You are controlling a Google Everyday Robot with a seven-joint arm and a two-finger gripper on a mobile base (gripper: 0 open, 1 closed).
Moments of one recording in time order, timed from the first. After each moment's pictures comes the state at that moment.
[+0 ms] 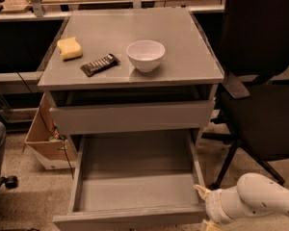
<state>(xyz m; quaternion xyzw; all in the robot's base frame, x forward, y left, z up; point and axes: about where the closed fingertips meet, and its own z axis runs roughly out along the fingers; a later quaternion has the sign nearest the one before) 0.379 -0.181 0.473 -0.63 0.73 0.17 0.21</state>
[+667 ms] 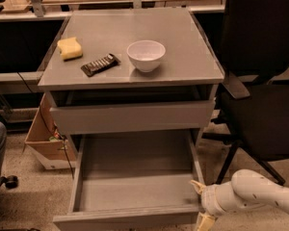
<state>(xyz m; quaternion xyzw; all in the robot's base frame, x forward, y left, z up) 0.415 -0.178 0.432 -0.64 0.71 0.18 0.24</state>
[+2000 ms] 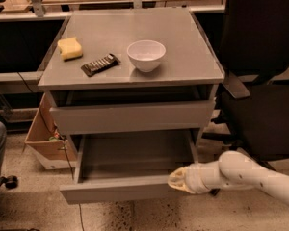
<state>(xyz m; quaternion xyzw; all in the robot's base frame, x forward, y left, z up) 0.488 -0.117 0.477 -0.66 0.64 0.17 0.34</state>
